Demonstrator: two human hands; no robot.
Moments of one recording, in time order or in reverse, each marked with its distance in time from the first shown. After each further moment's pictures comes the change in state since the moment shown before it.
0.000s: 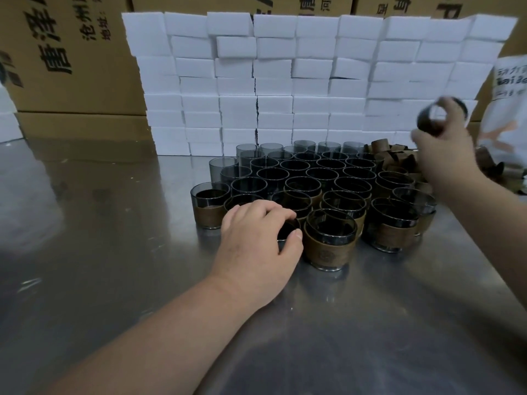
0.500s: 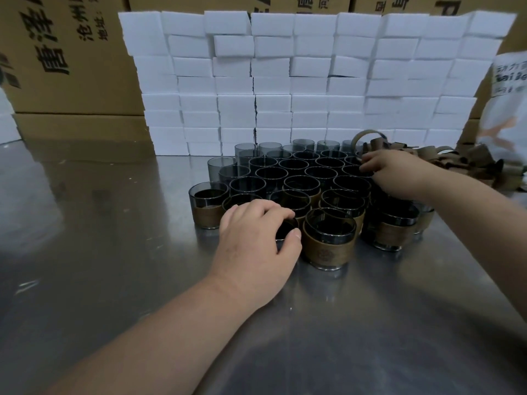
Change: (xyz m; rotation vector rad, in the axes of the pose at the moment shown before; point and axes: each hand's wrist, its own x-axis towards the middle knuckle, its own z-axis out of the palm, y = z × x) left_hand 0.000 0.000 -0.001 -0.001 -0.015 -0.003; right_hand -0.013 -0.012 0.025 -0.793 -0.675 -0.221
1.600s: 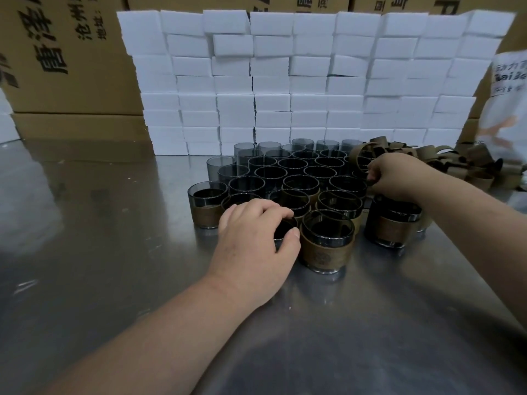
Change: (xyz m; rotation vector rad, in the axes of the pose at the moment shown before) left_hand 0.000 -0.002 0.003 -0.009 0.048 0.023; right_hand -0.001 0.003 0.006 -0.065 -0.034 0.155
